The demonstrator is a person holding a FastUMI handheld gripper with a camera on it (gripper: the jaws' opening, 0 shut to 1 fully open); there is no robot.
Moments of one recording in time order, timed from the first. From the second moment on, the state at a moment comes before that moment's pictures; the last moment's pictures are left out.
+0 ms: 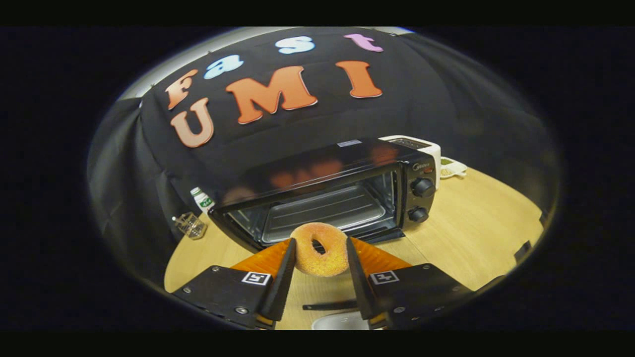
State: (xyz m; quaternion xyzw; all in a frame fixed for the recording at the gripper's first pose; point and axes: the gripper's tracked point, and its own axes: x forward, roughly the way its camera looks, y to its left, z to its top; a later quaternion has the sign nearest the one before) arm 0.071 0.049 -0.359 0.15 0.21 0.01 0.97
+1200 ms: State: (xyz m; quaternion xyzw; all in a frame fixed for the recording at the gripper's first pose) arm 0.057 0.057 -0.375 0.11 0.20 0.03 0.97
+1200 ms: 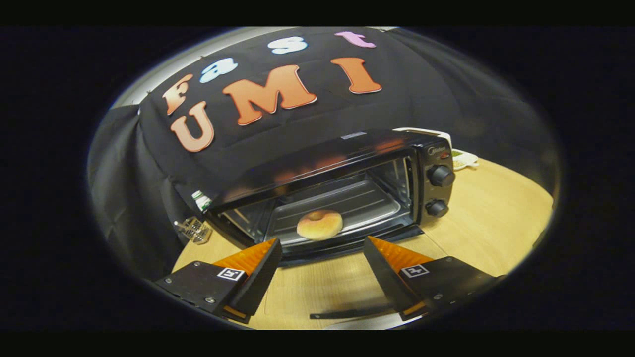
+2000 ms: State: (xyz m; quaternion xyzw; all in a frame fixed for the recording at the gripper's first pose) arm -0.045 0.026 -0.420 0.01 0.28 0.01 0.96
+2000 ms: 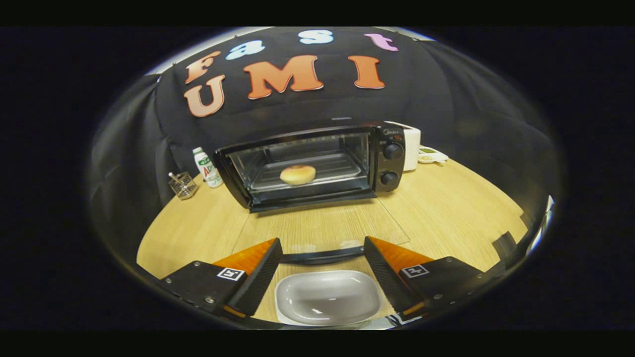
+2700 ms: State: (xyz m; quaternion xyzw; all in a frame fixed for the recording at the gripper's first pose) arm -0.034 0.045 -0.466 0.00 0.34 0.01 0.94
